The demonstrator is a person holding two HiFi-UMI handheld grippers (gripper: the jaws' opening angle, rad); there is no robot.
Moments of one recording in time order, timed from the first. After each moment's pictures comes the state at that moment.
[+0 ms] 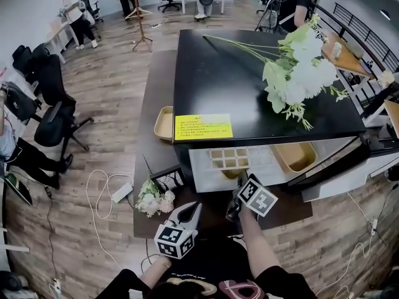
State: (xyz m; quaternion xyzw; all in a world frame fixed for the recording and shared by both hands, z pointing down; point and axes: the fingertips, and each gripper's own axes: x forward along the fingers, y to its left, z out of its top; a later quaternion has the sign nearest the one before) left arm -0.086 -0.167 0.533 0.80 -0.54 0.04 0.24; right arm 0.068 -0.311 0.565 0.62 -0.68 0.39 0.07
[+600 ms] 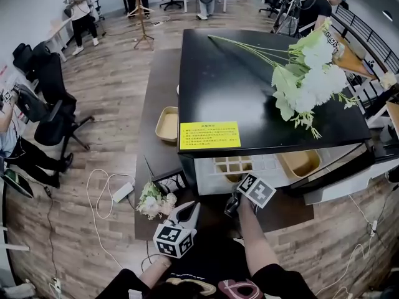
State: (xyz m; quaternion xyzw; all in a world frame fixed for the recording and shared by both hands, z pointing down) left arm -0.101 -0.179 0.539 0.80 -0.55 0.04 0.25; right arm 0.061 -0.329 0.592 0.63 -0.63 0.43 0.11
